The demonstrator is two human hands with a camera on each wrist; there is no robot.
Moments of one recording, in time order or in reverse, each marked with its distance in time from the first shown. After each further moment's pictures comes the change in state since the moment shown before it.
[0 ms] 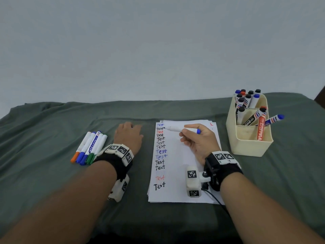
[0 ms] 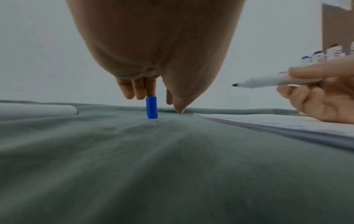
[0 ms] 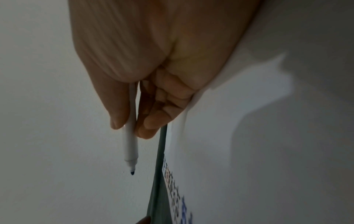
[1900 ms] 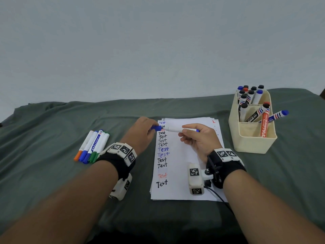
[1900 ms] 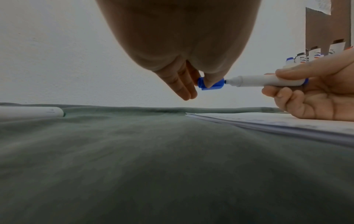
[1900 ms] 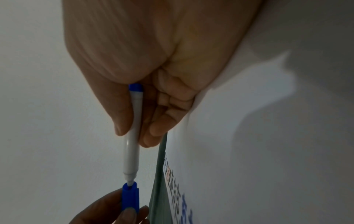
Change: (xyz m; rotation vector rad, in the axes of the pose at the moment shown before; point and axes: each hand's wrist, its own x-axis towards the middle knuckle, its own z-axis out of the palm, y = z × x) left_hand 0.000 0.014 -0.002 -0.445 0.122 0.339; right_hand 0.012 0.014 -0.008 -0.035 -0.124 -0.001
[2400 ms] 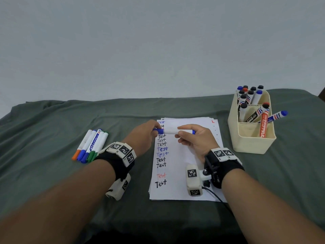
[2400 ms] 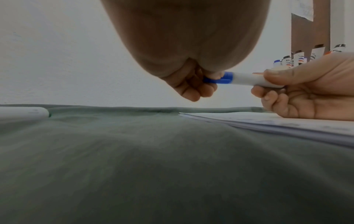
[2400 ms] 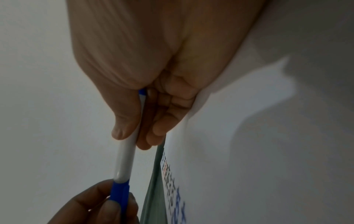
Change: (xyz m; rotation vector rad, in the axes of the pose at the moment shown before) left_hand 0.000 0.004 0.008 -0.071 -0.150 -0.104; right_hand -0.006 -0.005 0.005 -0.203 -0.036 -0.012
